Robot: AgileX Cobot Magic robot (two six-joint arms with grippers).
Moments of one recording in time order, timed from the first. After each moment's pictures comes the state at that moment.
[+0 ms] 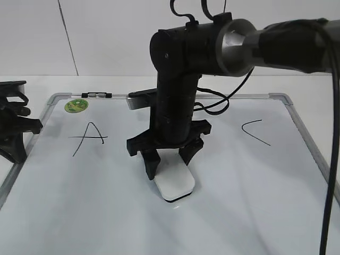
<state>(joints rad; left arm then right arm) -0.06 1.94 -1.22 -0.11 0.88 0.01 0.66 2.20 -1.77 0.10 1.22 0.17</state>
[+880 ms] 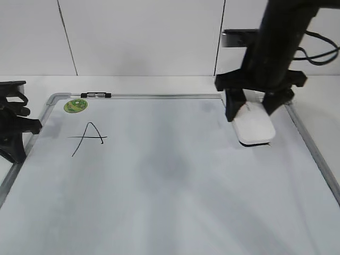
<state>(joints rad) -0.06 1.94 -1.22 -0.10 0.88 0.01 0.34 1.93 -1.64 0.04 1.22 0.17</state>
